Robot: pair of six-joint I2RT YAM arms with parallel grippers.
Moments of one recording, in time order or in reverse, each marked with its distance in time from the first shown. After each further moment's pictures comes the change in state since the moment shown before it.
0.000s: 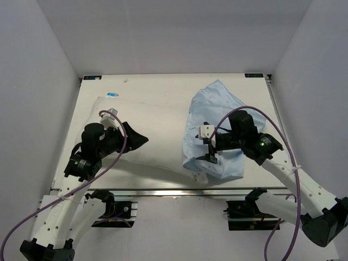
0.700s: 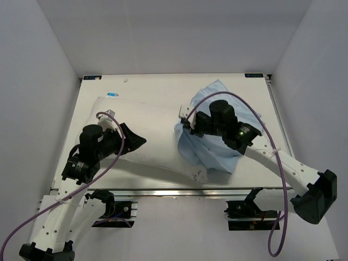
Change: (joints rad) left arm 0.000 -0.042 0.018 -0.079 -0.042 -0.016; right arm 0.160 0.207 0.068 0.272 0.375 0.153
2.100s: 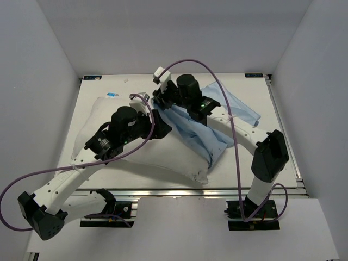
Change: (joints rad) left arm -0.386 0.373 0.241 0.187 -0.285 0.089; right arm 0.006 0.567 0.537 0.265 0.193 0.356
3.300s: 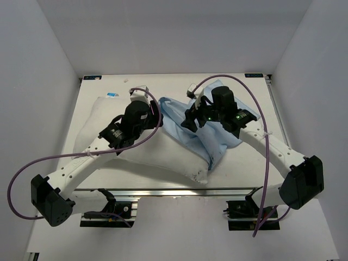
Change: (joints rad) left arm -0.024 0.147 0.037 0.038 -0.428 0.046; right arm -0.187 -0.365 -0.376 -0.248 -0.286 0.032
